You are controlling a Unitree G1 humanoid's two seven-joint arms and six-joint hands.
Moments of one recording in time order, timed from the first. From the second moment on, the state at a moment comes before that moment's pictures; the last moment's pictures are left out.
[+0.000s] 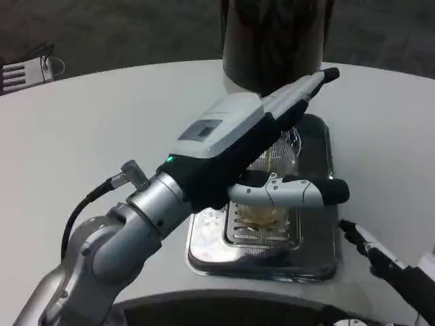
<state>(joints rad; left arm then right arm) -0.68 0.44 -0.27 -0.01 0.41 -0.26 -0.25 0.25 -0.27 -0.19 -0.77 -0.30 0.21 0.53</state>
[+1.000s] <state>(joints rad) -0.70 0.49 -0.28 -0.05 0.41 -0.23 -0.29 -0.04 -0.20 0.02 -0.39 -0.31 0.13 0.13</state>
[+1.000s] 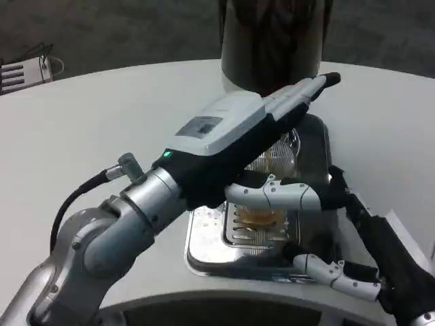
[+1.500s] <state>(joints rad) -0.69 0.52 -0.28 -0.06 0.40 -0.23 -0.30 -0.15 -0.19 0.06 -0.26 -0.33 0.12 0.06</state>
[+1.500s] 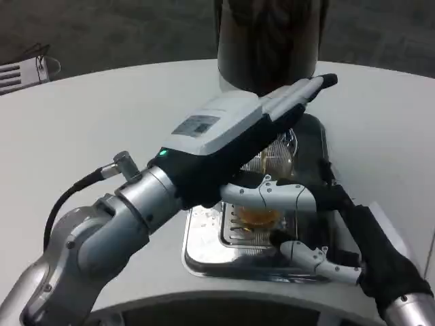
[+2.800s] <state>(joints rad) -0.52 0.44 -0.15 -0.09 0.36 -0.31 -0.17 -0.38 -0.16 0.11 0.01 -0.32 0.08 0.00</state>
